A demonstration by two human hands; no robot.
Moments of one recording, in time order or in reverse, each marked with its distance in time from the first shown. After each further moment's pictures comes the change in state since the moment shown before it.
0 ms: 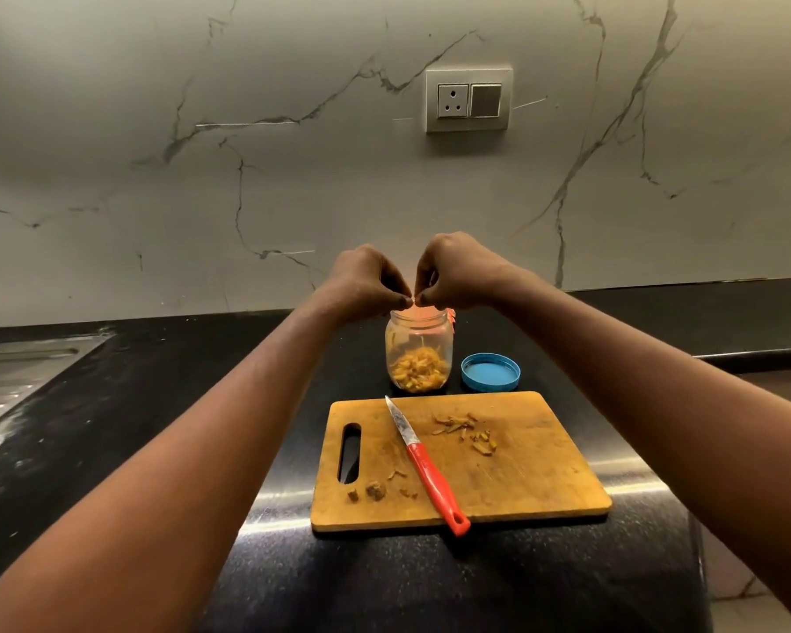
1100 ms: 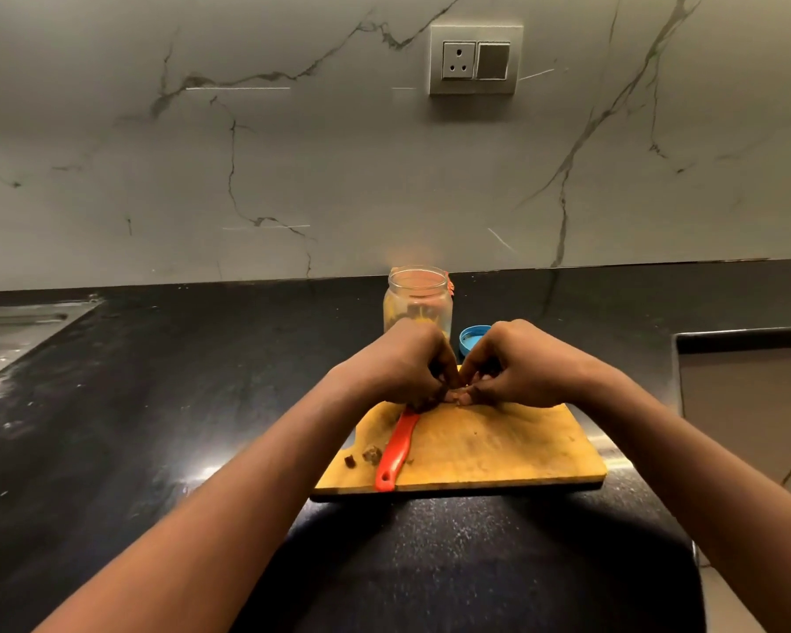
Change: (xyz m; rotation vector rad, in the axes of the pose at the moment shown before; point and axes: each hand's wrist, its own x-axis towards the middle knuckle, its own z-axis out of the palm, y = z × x) left_hand -0.069 0.008 0.070 0.050 -0.419 0.109; right_hand -0.113 0.036 0.040 0.117 -0.318 0.042
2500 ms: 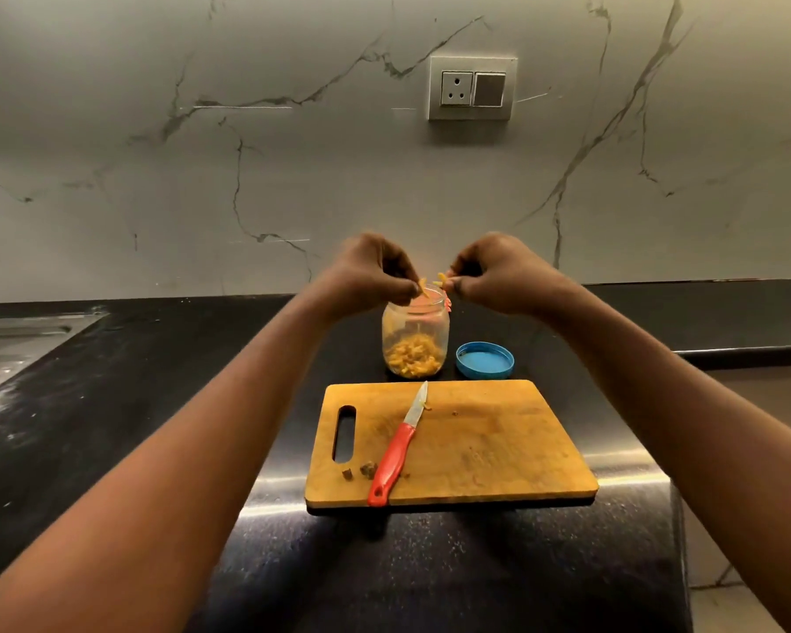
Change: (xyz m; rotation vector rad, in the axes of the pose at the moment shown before) left_hand 0.016 -0.013 -0.084 -0.262 0.387 0.065; right_hand 0.047 -0.029 -0.067 0.082 0.372 0.020
